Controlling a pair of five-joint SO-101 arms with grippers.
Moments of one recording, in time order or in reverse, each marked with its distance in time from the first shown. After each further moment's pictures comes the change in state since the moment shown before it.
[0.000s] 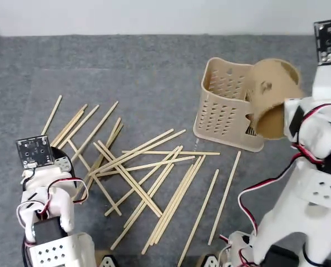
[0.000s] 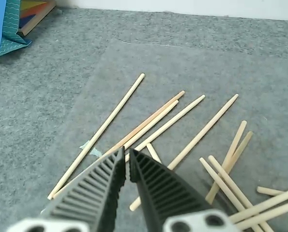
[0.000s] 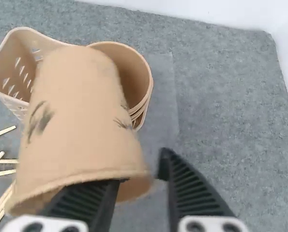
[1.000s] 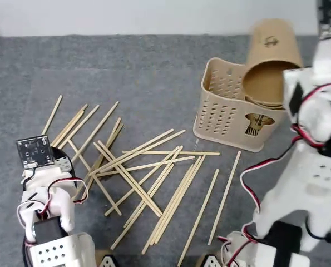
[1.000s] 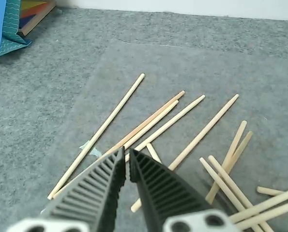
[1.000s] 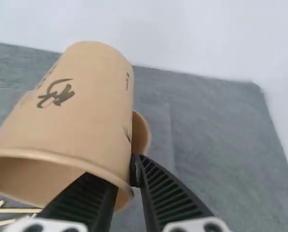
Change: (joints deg) left arm 0.0 0.0 0.0 0.0 0.0; right arm -2.9 12.5 -21.2 1.1 -1.8
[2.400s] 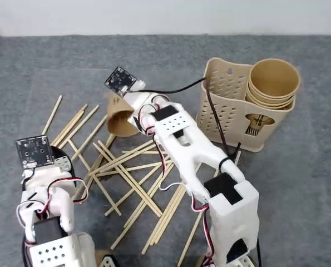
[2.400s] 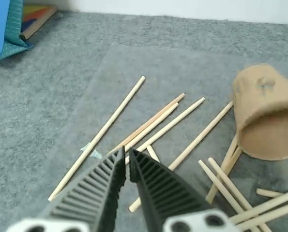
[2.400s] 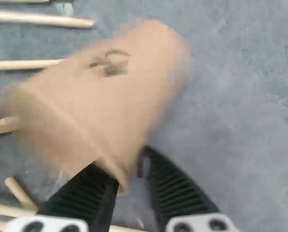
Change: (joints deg) left arm 0.0 0.0 -0.6 0.0 0.0; right arm -45.2 33.0 48.7 -65.6 6.8
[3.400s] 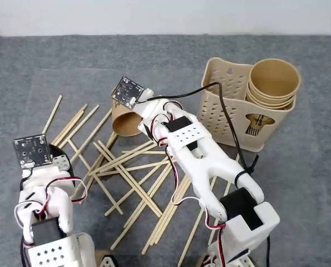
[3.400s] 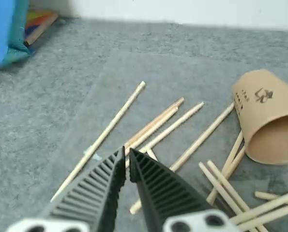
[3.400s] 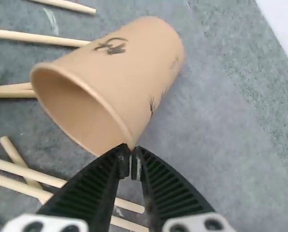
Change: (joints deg) left arm 0.0 0.0 -1.6 1.3 0.0; right arm 1.6 -13.6 17.8 -7.9 8.3
